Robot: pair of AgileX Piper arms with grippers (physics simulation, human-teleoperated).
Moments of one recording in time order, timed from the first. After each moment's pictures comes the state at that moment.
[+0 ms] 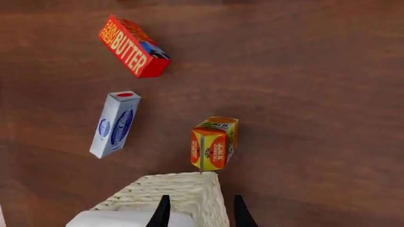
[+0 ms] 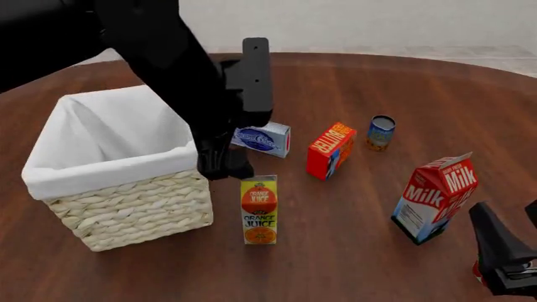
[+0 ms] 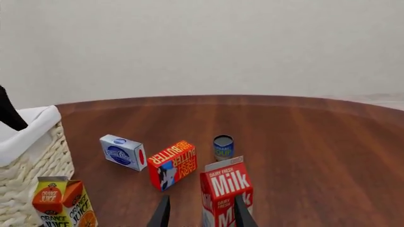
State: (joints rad) left arm -0.79 1.54 -1.54 1.19 0.78; right arm 0.10 0.01 0.00 -0.02 0.07
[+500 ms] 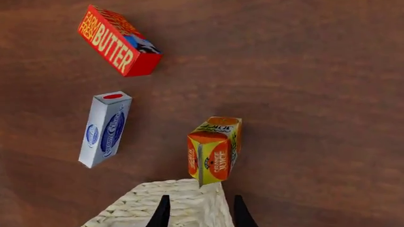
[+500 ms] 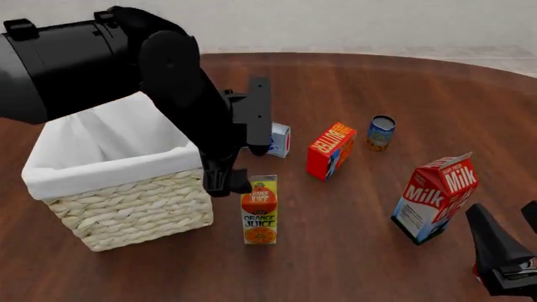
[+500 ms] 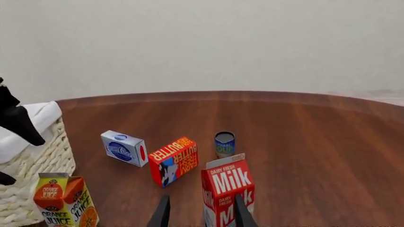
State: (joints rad) left arm -0.76 1.58 -1.41 1.05 0.86; right arm 0.11 0.02 0.00 -0.01 0.08
